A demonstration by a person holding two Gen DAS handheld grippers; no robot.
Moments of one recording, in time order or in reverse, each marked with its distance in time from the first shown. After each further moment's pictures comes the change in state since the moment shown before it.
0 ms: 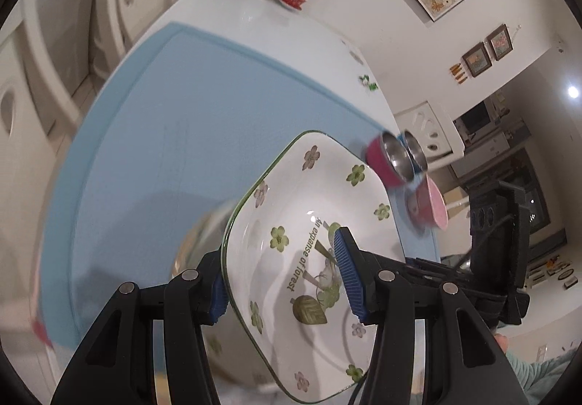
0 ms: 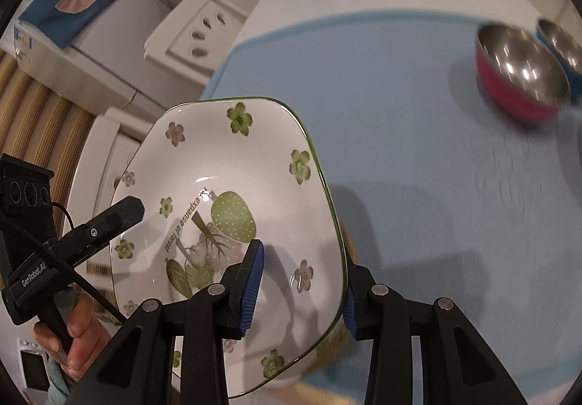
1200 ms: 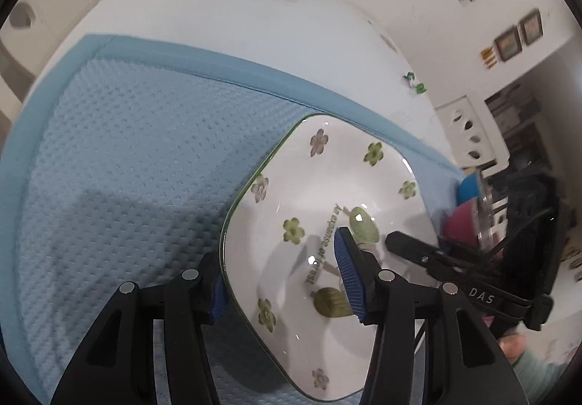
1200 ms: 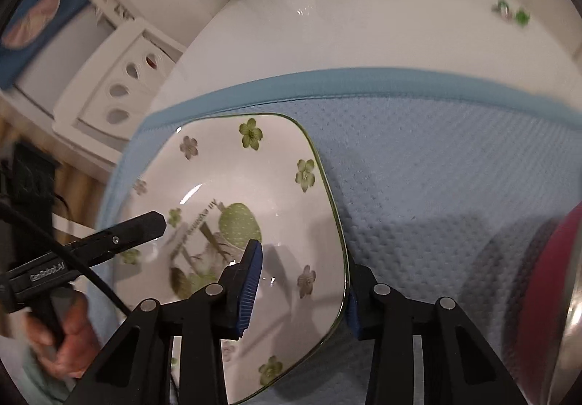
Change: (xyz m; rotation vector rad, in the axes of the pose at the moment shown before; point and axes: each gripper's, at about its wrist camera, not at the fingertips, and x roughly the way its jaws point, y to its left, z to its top) left arm 0.170 0.058 0.173 0.077 0.106 0.032; right arm 0.105 -0.068 0.202 -0.029 -0.102 -0.126
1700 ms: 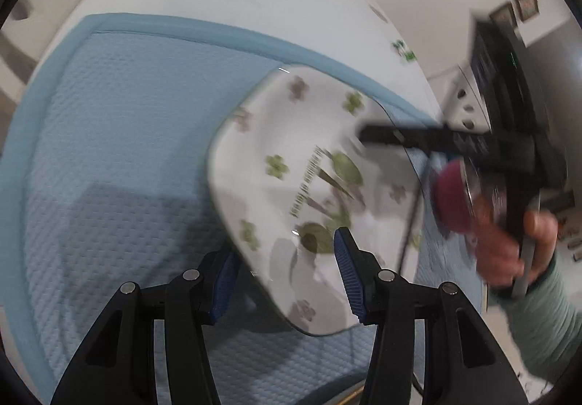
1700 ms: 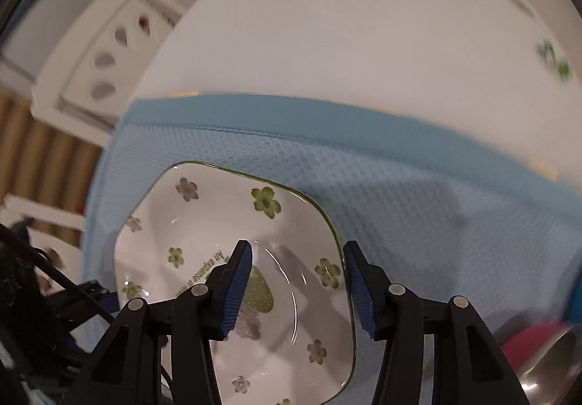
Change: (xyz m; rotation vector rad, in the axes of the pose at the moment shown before) left arm -0.010 -0.007 -0.020 0.016 0.097 -0.007; right arm 0.007 0.001 0.063 -0.008 0.199 0.028
